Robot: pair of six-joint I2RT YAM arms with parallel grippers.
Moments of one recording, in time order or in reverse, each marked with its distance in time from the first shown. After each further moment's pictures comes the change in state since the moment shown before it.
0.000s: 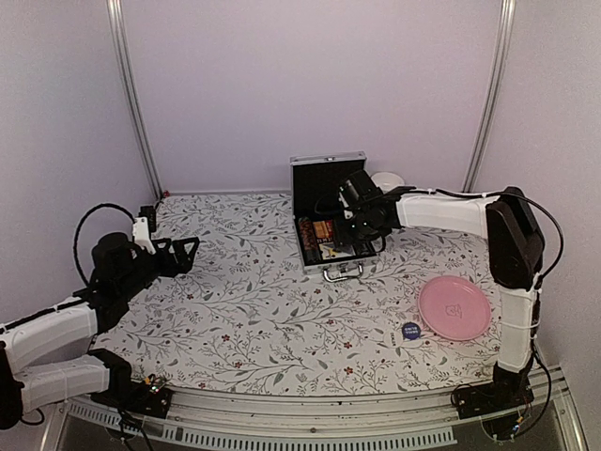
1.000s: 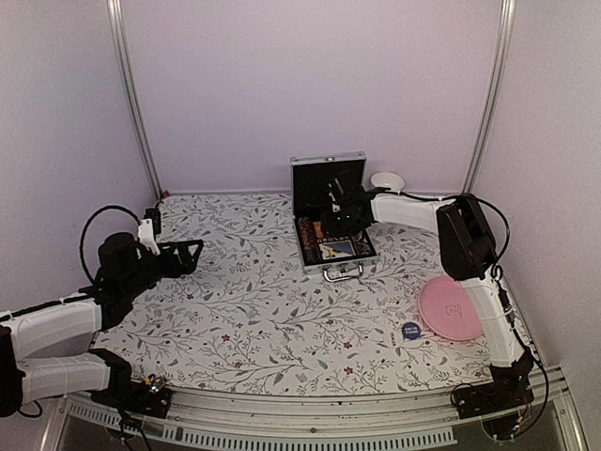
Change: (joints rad) left arm 0.002 0.081 0.000 0.041 0.019 -0.041; right arm -0.080 0.406 0.436 0.016 -0.046 0.005
